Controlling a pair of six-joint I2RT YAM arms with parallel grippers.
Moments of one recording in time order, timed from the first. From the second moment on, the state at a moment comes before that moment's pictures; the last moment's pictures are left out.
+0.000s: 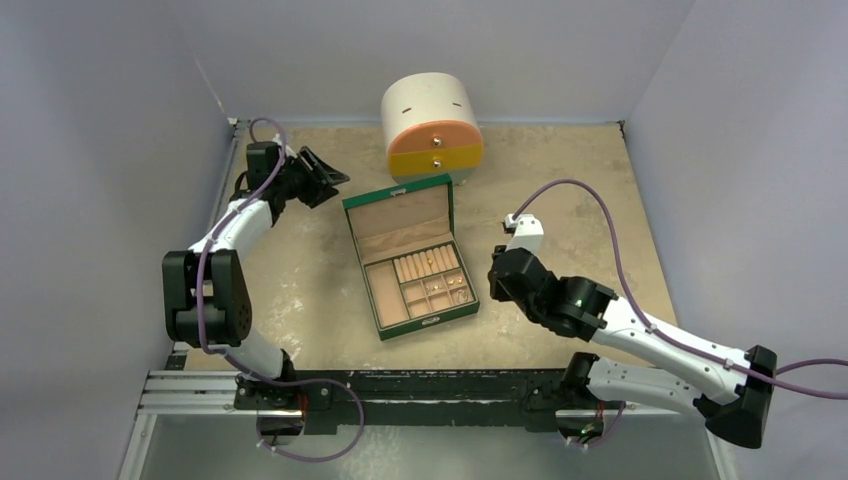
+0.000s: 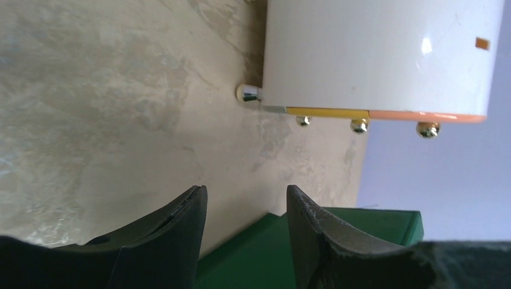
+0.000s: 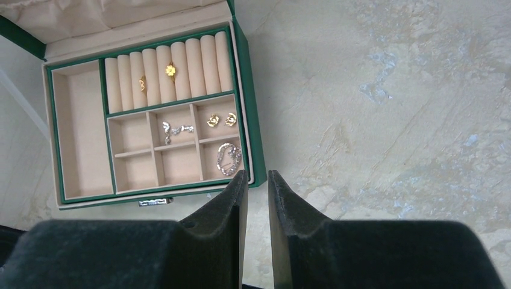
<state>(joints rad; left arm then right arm) 0.04 1.60 1.09 -0.09 0.49 -0.80 1.00 0.92 0.82 -0.67 0.58 0.69</state>
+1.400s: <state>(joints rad) -0.16 1.17 0.79 -0.30 0.66 -0.70 1.00 0.97 0.86 -0.67 0.54 0.72</state>
